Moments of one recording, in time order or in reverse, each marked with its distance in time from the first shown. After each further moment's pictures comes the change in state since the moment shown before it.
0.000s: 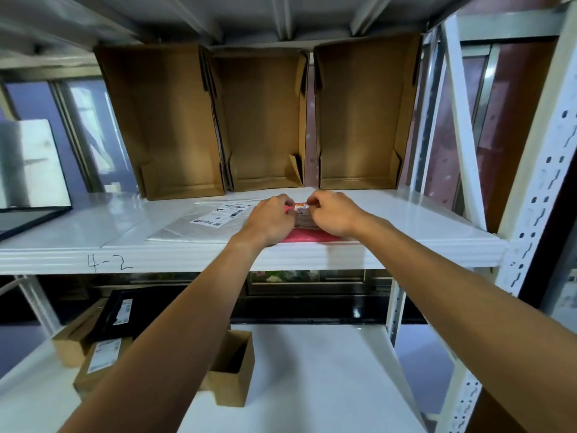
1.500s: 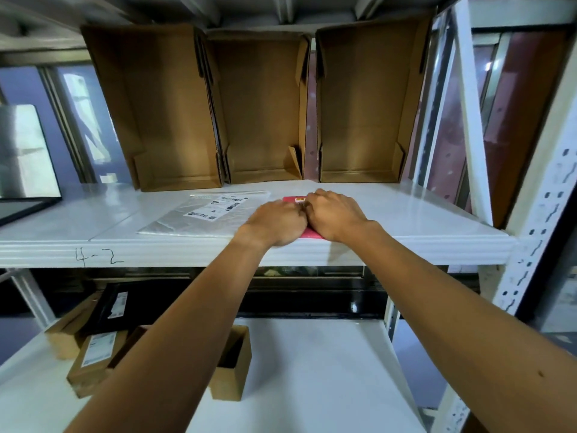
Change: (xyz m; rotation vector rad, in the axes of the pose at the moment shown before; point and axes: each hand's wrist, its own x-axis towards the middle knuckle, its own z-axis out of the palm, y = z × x) left_hand -0.002 0.005 0.014 0.530 -0.173 0.298; right_hand 0.008 0.017 0.027 -0.407 0.093 -0.095
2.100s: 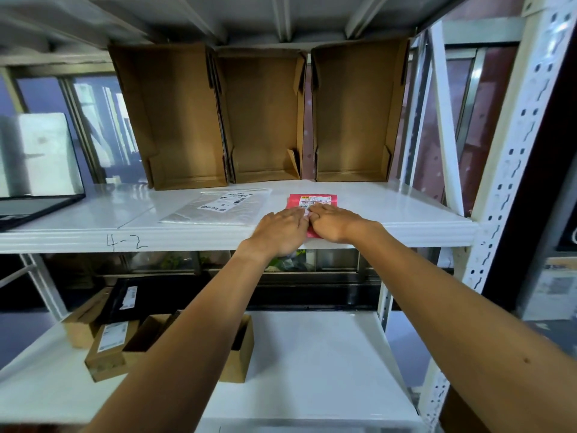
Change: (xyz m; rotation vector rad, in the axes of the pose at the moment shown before) left_hand -0.060 0.031 -0.007 -0.270 -0.051 -0.117; right_hand -0.058 -0.015 -0.031 0.092 -0.401 0.030
